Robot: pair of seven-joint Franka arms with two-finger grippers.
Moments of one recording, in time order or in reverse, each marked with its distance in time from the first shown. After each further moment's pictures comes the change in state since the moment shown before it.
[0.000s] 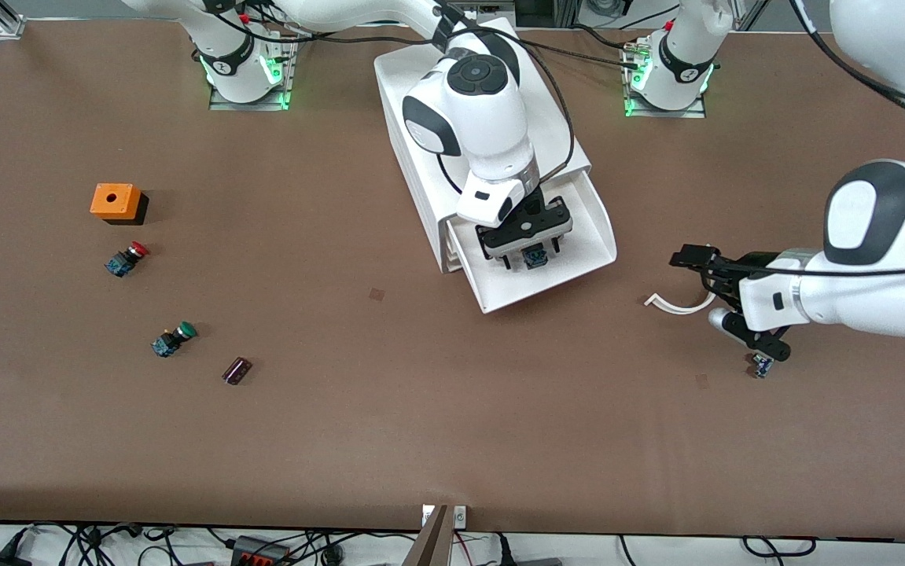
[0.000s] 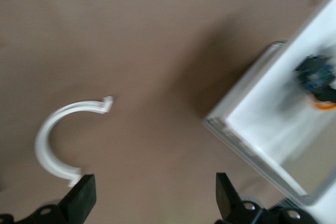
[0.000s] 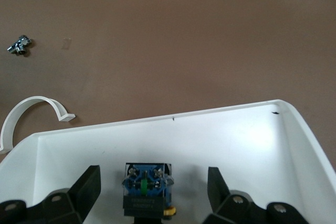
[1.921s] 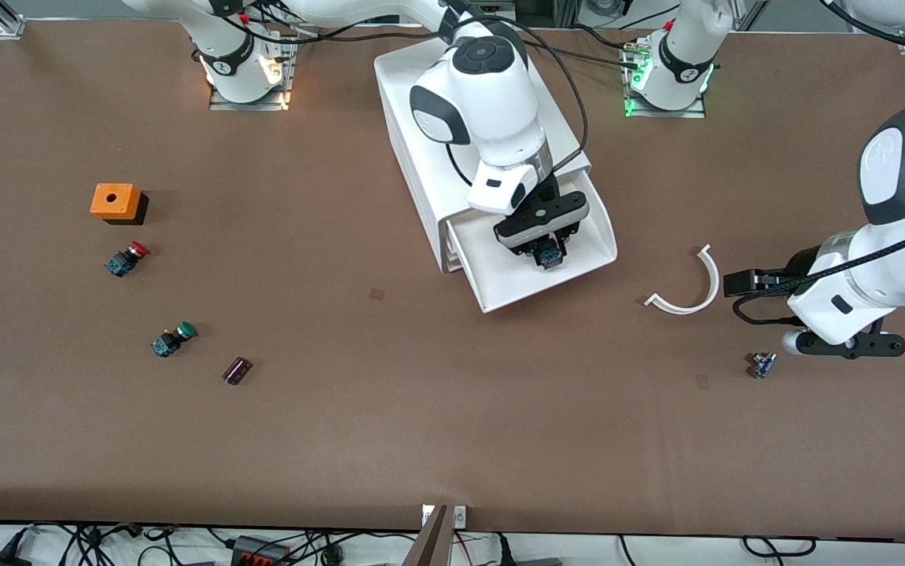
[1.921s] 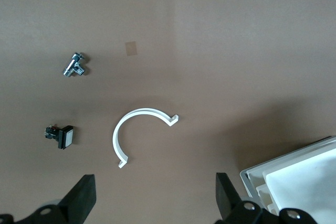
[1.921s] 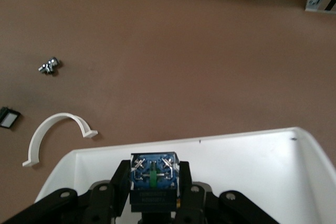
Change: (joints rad) left arm -0.009 -0.008 0.007 0.139 0.151 0.031 -0.448; right arm 0.016 0.010 -0.027 0.095 -0.001 0.013 -0.001
